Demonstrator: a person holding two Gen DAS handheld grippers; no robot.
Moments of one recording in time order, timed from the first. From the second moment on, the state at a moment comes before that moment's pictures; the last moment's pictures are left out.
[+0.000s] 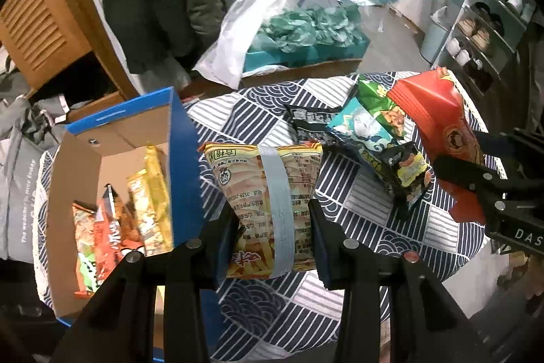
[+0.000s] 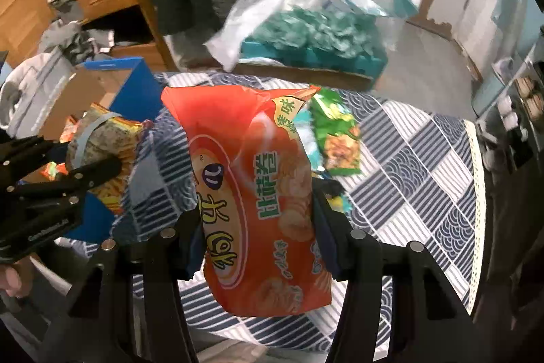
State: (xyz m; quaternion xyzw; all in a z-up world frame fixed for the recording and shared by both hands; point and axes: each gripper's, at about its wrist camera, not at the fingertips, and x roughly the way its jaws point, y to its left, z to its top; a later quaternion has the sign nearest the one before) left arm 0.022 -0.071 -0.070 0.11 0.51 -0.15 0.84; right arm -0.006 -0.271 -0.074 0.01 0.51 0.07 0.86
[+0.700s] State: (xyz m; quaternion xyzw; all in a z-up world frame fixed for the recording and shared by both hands) left arm 0.021 0.009 -0.047 0.07 0.49 -0.12 0.86; right arm 0.018 -0.171 -0.050 -0.03 0.49 0.14 0.86
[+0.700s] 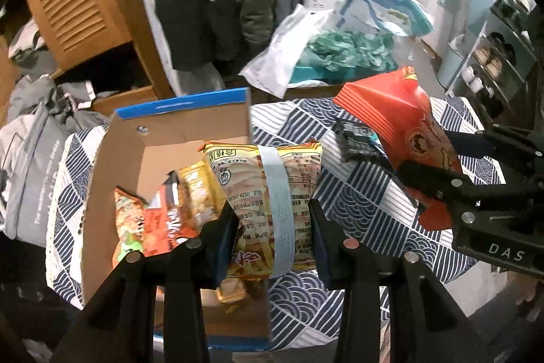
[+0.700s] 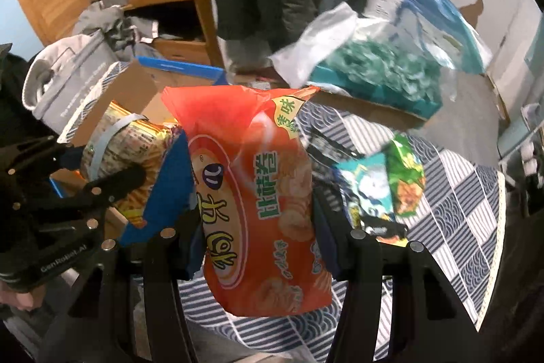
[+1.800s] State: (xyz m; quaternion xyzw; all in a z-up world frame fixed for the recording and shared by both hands) left arm 0.025 0.162 -0.078 -0.03 0.52 0.01 0.85; right arm 0.062 0.006 -0.069 -0.06 0.52 0.25 0.81
